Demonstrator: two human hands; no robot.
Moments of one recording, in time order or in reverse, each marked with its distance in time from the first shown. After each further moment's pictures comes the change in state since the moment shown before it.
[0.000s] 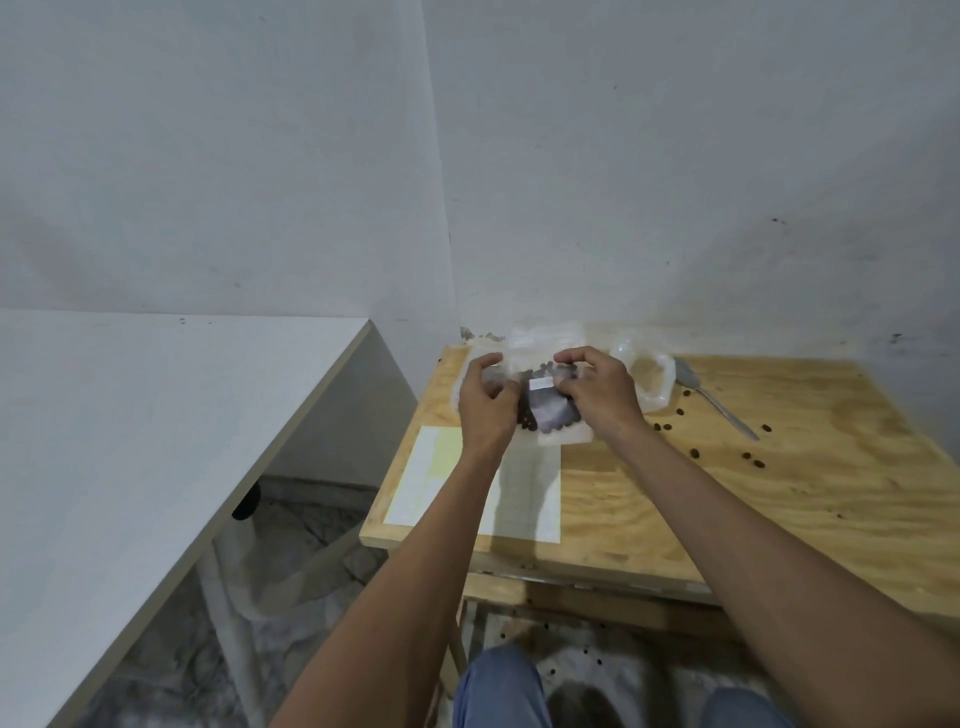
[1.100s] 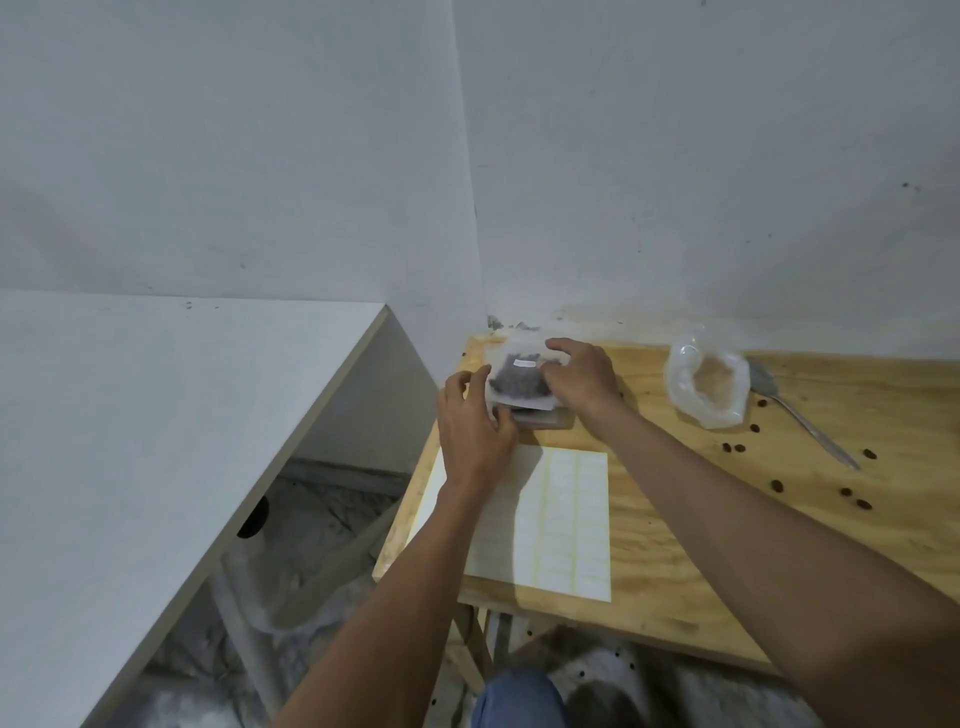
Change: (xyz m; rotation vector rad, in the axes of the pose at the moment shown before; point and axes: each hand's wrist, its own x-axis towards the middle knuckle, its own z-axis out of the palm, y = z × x) left_hand 0.055 -0.063 -0.041 0.698 0.083 0.266; right_hand 0.086 0.021 0.086 -0.280 -0.101 0.106
